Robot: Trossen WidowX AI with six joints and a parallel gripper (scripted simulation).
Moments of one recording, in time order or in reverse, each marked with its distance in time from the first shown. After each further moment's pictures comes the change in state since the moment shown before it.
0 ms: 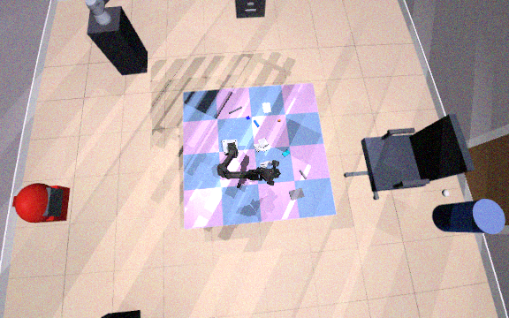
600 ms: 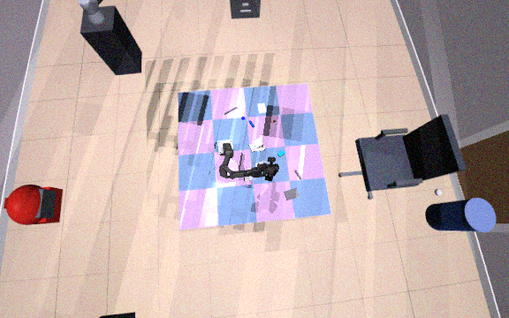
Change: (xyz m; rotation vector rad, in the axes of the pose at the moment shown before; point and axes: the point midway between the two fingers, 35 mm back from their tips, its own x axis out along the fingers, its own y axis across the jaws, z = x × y) arm 0.054 0.020 -0.063 -0.150 0.301 -0.052
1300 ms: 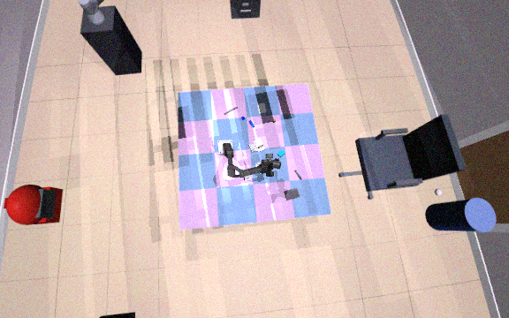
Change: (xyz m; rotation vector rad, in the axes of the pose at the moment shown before) arm 0.058 0.026 -0.060 -0.214 0.332 -0.064
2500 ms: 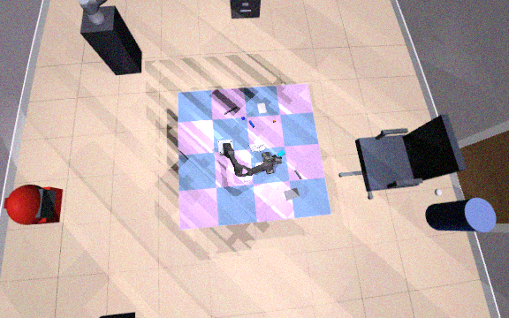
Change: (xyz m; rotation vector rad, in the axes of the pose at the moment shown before) arm 0.063 0.024 -0.040 -0.219 0.276 -0.066
